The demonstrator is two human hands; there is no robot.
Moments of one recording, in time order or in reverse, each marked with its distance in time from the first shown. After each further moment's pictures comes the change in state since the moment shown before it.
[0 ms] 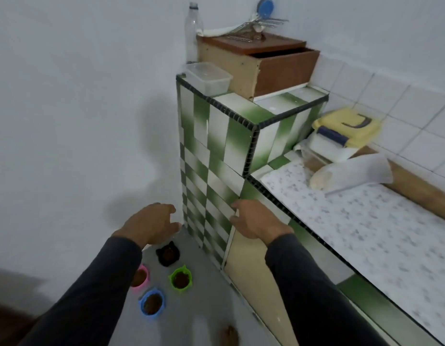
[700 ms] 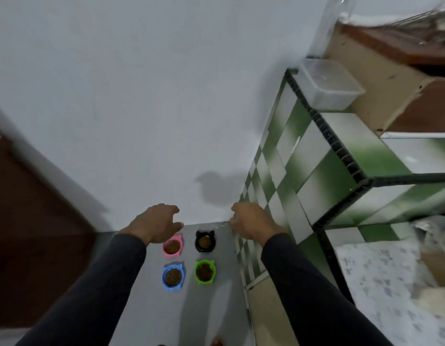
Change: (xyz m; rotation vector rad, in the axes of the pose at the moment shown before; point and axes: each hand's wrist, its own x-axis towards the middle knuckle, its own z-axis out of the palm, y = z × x) left_hand 0.048 -0.077 0.036 -0.212 0.002 -0.484; right_hand 0.201 -0.066 0.041 -0.149 -0.219 -0.407
